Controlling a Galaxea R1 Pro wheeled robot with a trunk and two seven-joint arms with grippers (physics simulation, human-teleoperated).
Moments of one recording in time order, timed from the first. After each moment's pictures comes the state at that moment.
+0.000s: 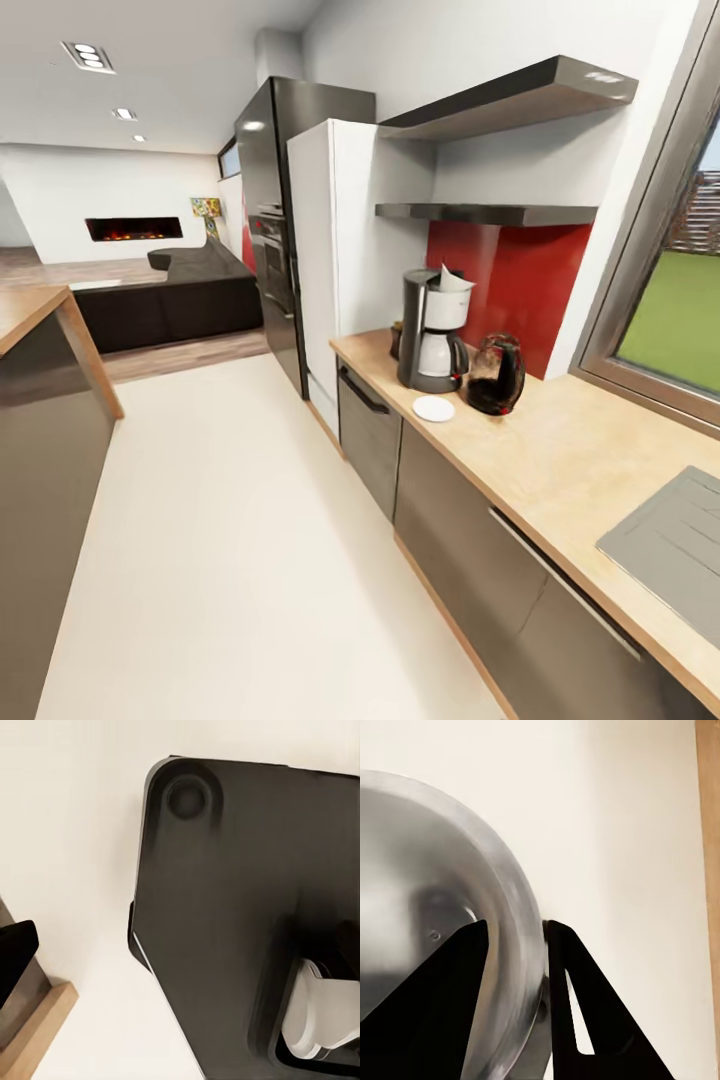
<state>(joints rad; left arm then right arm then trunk) 0.10 -0.03 0.15 -0.14 -0.03 -0.22 0.04 -0.43 0.04 -0.03 -0.04 0.32 0.12 0.08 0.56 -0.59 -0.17</state>
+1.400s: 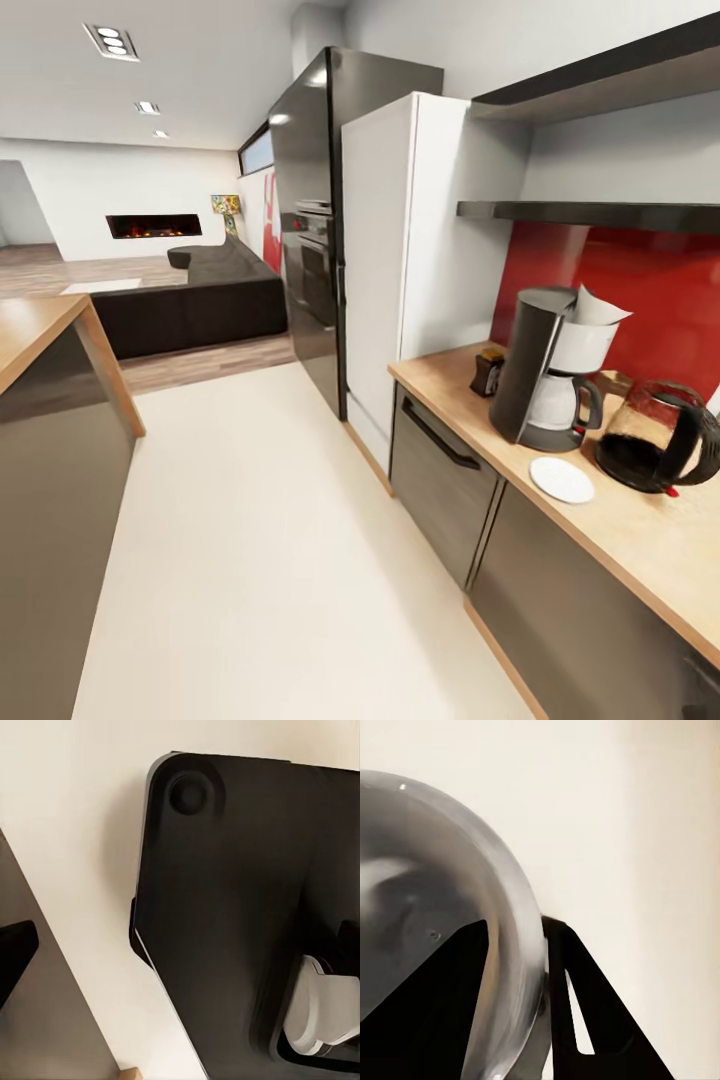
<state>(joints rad) 0.10 -0.03 0.15 -0.14 -0.03 -0.22 0.04 -0.43 0.04 -0.03 -0.03 0.32 0.12 0.09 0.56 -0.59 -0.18</state>
